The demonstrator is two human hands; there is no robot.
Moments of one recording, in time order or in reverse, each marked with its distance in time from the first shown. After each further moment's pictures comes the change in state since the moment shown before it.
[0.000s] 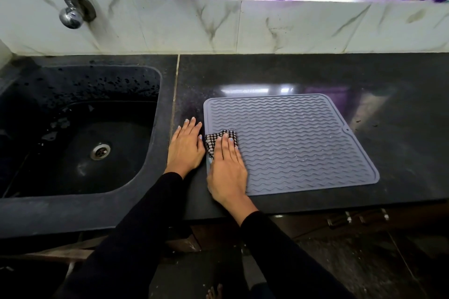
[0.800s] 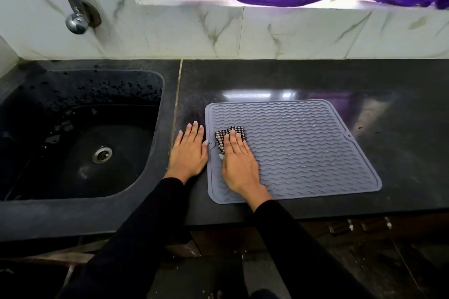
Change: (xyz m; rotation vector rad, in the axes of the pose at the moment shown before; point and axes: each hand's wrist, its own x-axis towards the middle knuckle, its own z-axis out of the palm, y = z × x) left_hand 0.001 0.004 0.000 0.164 -0.162 -0.011; right_hand 0.032 0.034 -0.015 -0.100 -0.116 -0.084
